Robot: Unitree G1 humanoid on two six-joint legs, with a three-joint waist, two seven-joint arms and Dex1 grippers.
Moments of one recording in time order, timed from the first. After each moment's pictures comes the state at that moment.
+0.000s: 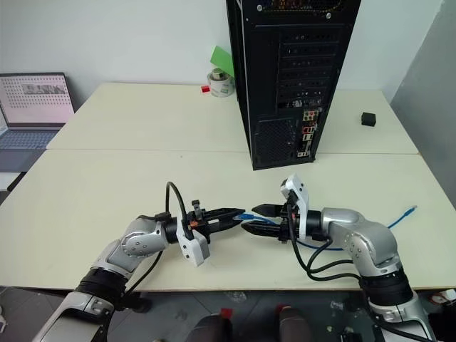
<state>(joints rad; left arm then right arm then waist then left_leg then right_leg) -0.42 0.55 -0.23 0.38 0.32 -1.06 -0.58 -0.42 -0.45 0.11 -0.27 0.65 0.90 0.86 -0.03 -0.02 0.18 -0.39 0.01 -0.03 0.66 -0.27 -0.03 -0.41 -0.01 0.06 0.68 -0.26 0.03</state>
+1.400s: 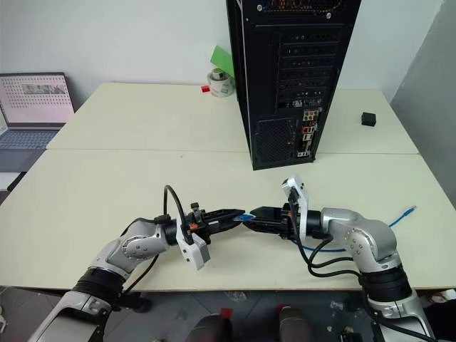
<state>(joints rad) -0.43 0.58 -0.25 0.39 0.41 -1.10 -0.45 -0.43 -0.45 0.09 -0.23 0.73 0.95 0.85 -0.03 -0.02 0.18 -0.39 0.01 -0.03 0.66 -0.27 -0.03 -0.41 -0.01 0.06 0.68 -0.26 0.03</state>
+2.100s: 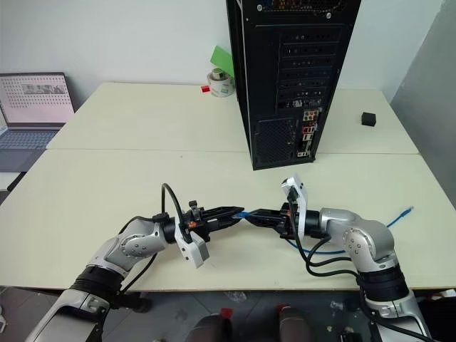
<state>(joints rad) -0.44 0.58 -0.25 0.39 0.43 -1.11 -0.42 -0.43 -0.43 0.09 -0.21 0.73 0.96 0.83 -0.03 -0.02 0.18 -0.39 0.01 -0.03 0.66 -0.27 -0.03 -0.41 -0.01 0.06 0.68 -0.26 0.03</state>
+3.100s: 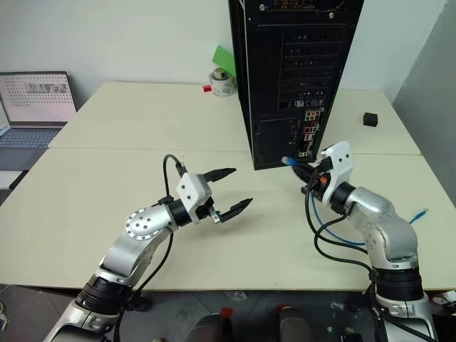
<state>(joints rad) -0.42 0.46 -0.23 -0.13 -0.29 0.17 -0.59 -0.44 -0.44 -0.08 -0.21 0.35 0.58 0.41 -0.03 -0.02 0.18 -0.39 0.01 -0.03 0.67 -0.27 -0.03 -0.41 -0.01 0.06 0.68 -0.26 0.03</state>
